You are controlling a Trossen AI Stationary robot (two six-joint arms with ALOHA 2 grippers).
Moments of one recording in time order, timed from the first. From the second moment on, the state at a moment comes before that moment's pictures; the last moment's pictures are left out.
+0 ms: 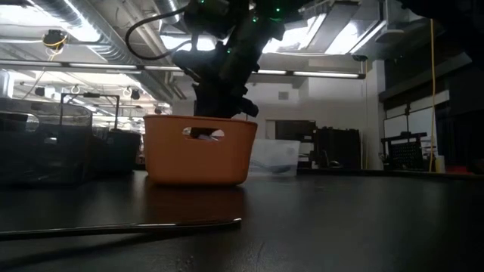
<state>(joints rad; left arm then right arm) -0.81 1.31 1.25 -1.28 -0.72 -1.61 -0.01 2.21 1.85 -0.70 0.01 0.47</state>
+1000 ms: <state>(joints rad) -0.82 1.31 1.25 -1.28 -0.56 -1.61 0.04 2.16 1.93 -0.76 0.02 0.37</state>
